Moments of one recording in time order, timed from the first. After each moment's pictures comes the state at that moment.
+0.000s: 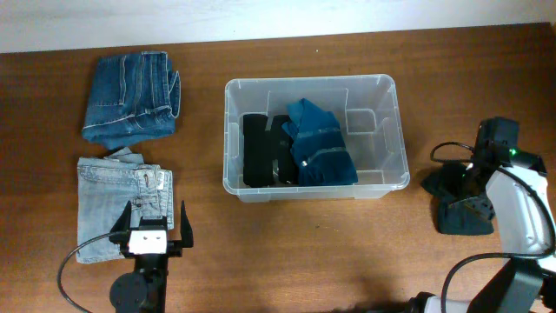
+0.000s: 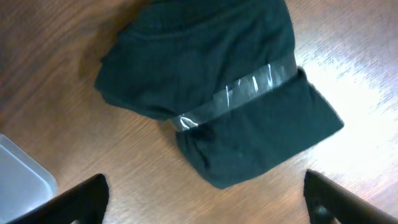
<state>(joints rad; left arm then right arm) 0.04 0.01 0.01 -0.07 0.03 0.16 -0.39 1.47 1.01 -0.94 0.10 0.30</state>
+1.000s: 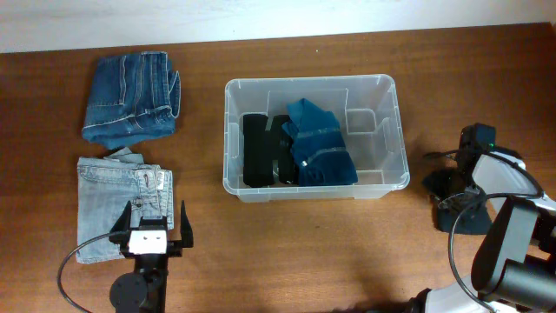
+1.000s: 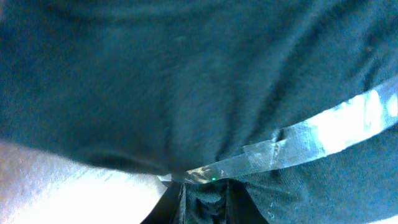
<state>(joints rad) 0.04 0.01 0.01 -0.07 0.03 0.16 -0.39 1.72 0.97 -0.80 0.12 0.31</state>
